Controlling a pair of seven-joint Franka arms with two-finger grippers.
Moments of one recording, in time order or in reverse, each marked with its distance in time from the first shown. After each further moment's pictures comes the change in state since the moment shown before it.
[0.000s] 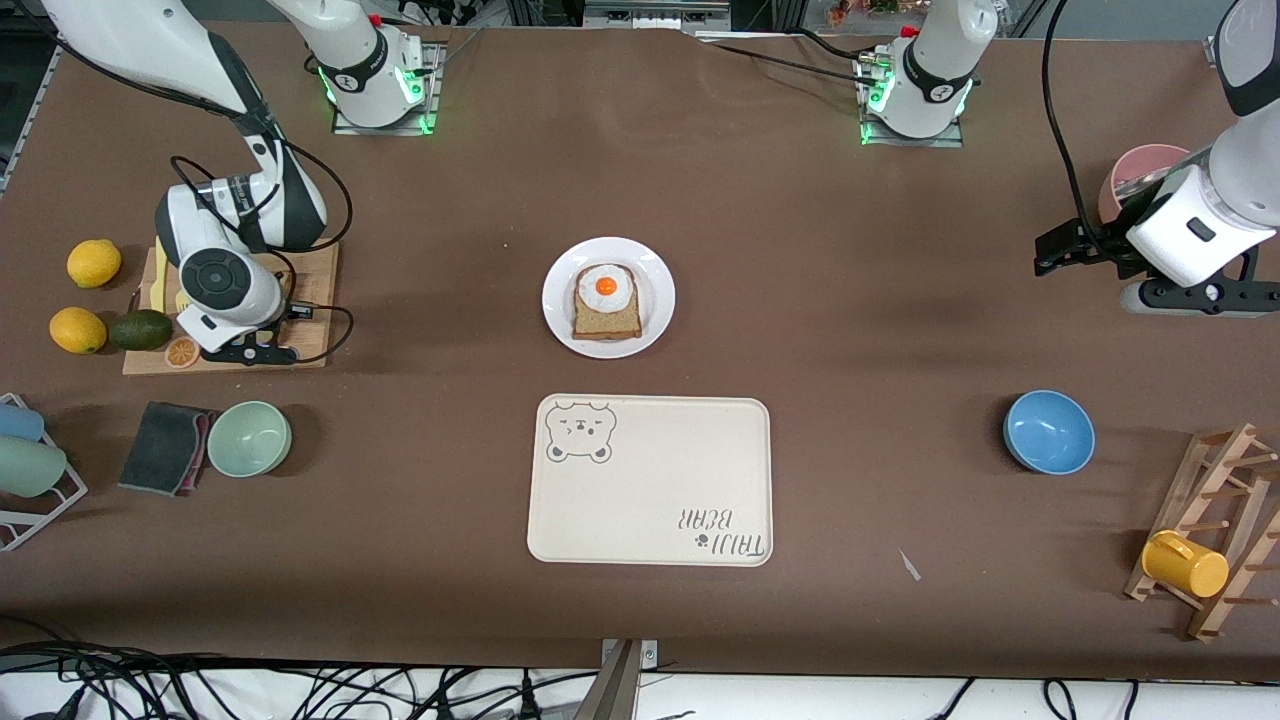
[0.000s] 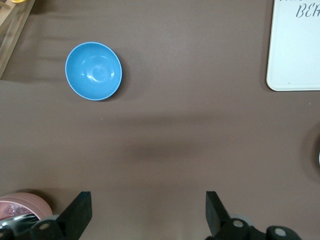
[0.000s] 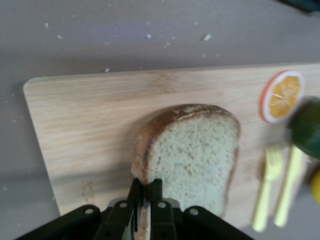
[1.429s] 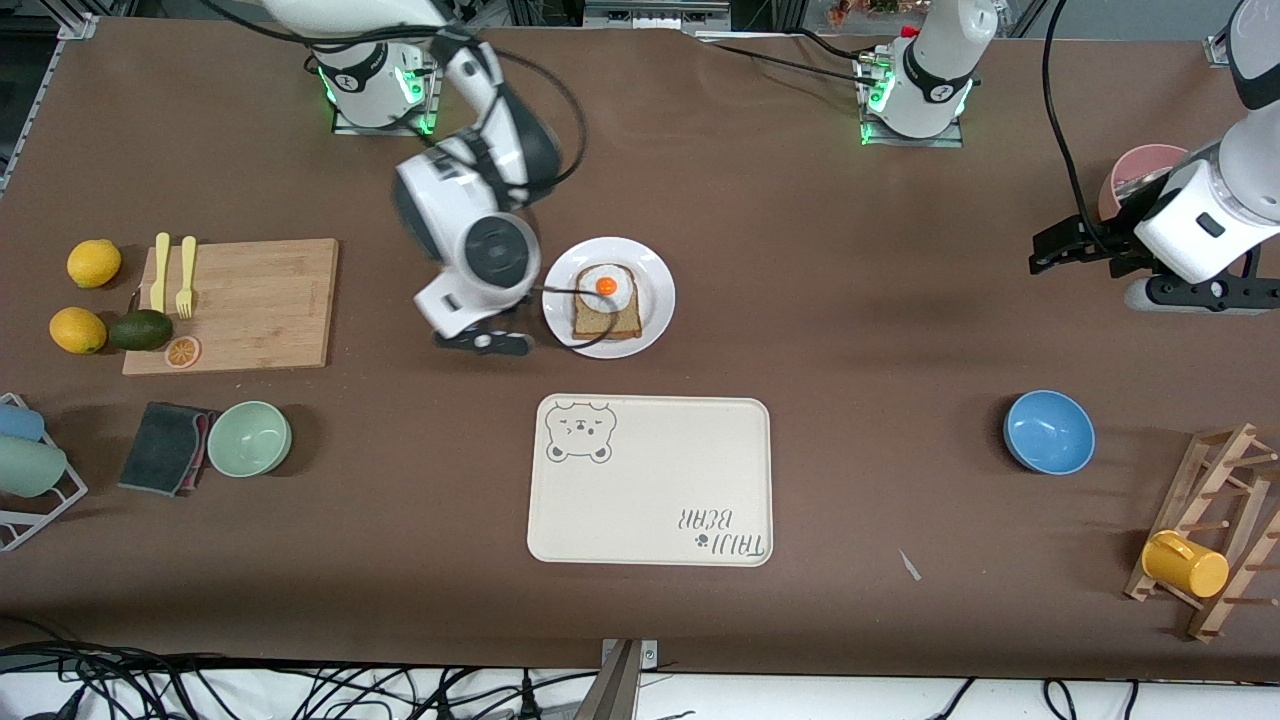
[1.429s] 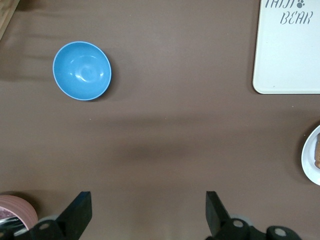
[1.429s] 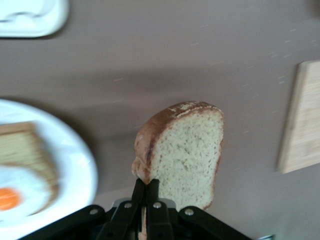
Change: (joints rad) left arm 0.001 -0.001 0.013 0.001 -0.052 0.003 -0.004; right arm 0.556 0.167 0.109 0.584 0.363 -0.438 0.445
